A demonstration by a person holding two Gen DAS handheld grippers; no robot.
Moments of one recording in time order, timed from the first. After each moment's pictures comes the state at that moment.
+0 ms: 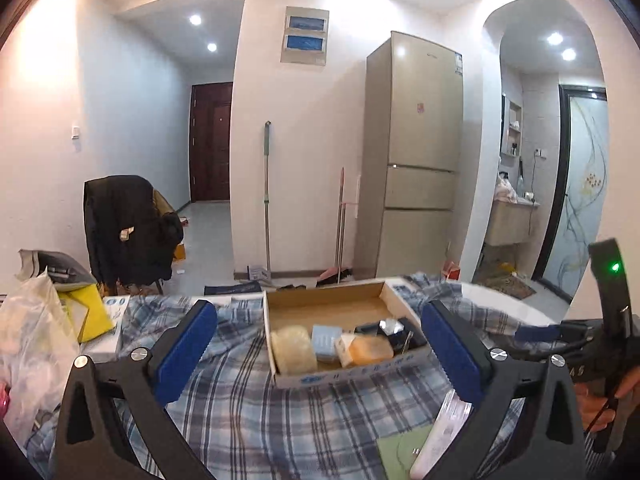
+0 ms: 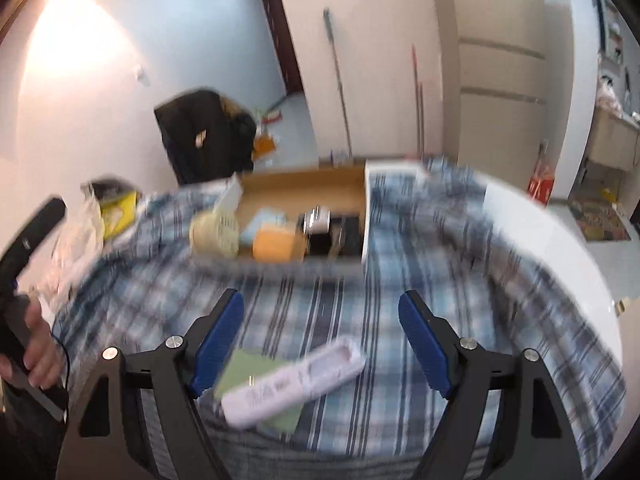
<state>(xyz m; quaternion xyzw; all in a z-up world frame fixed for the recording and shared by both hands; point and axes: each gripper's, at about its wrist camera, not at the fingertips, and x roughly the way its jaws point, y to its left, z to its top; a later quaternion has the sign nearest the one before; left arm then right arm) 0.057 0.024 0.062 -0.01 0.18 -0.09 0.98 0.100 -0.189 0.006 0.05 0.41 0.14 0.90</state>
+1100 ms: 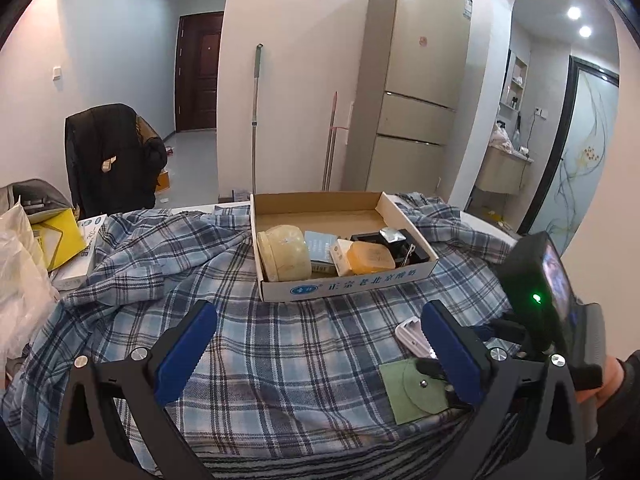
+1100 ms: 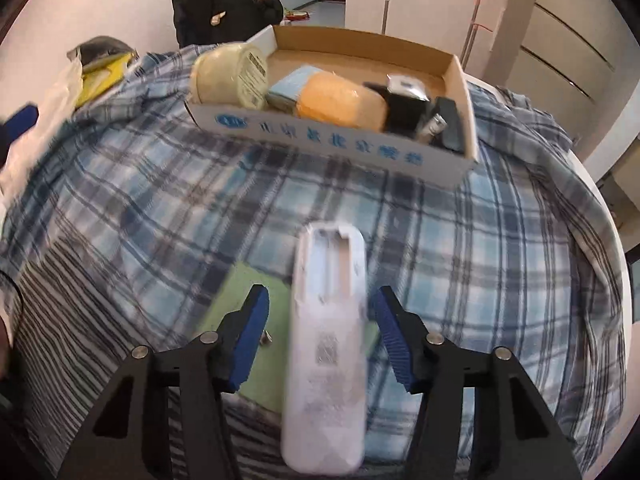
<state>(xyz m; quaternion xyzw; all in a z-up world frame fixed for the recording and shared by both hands) 0.071 0.033 0.005 -0.02 0.31 -0.12 0.94 0.119 -0.108 -0.083 -0.08 0.54 0.16 0.82</state>
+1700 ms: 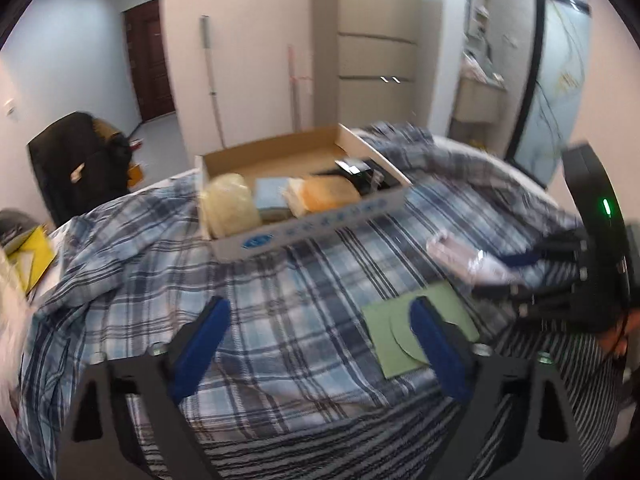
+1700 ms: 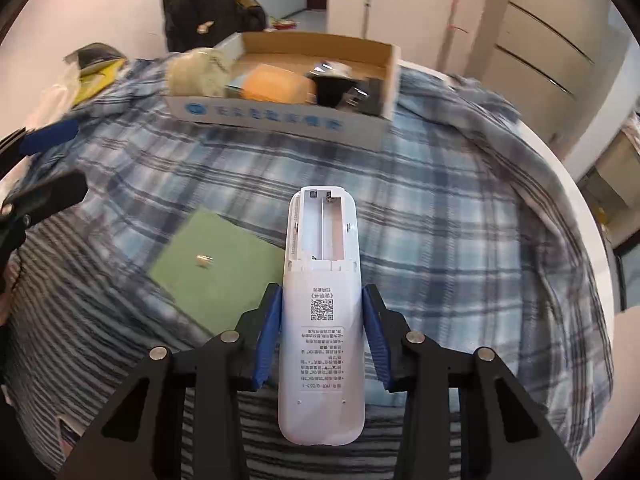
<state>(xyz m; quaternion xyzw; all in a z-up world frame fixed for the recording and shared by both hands) 0.075 -0.018 -0.030 0.08 0.39 -0.18 0.90 0.089 -0.172 -0.073 -0.08 0.52 0.13 0.84</state>
